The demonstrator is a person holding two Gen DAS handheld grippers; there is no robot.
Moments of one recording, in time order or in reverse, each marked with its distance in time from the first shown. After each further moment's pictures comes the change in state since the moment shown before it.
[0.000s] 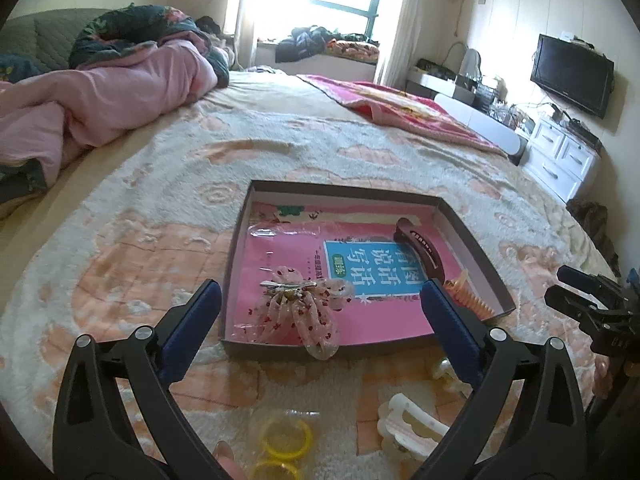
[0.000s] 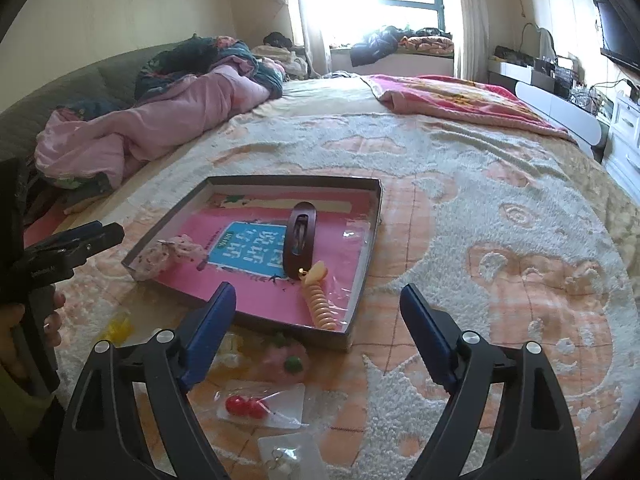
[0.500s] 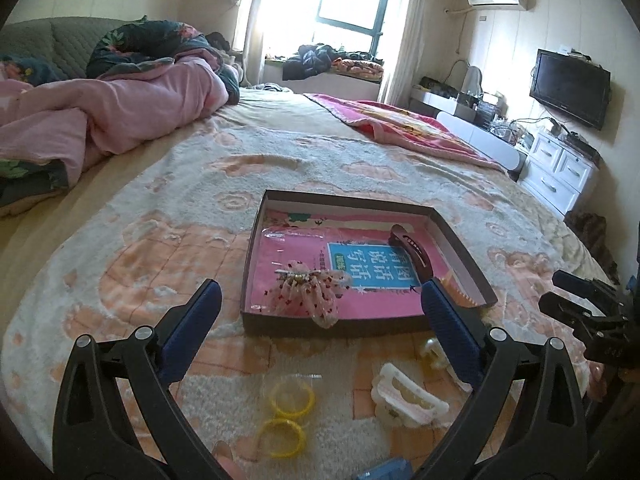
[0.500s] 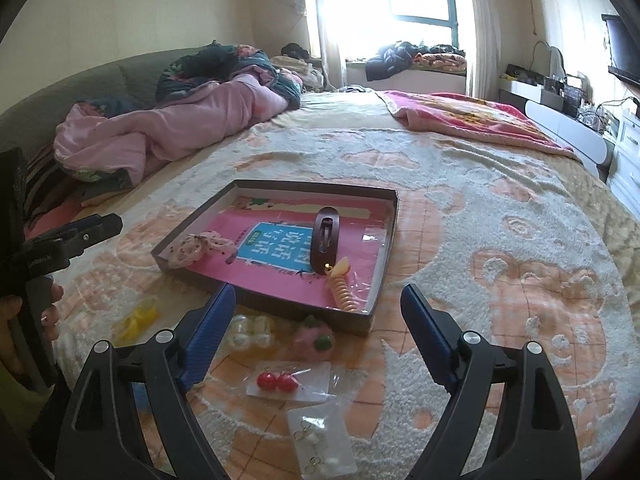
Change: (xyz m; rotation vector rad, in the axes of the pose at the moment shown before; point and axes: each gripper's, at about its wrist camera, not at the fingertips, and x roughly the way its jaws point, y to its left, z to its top) left arm -0.045 -0.001 -0.017 -0.010 -0.065 0.015; right arm -0.031 0.021 -0.015 -0.051 -0.044 0.030
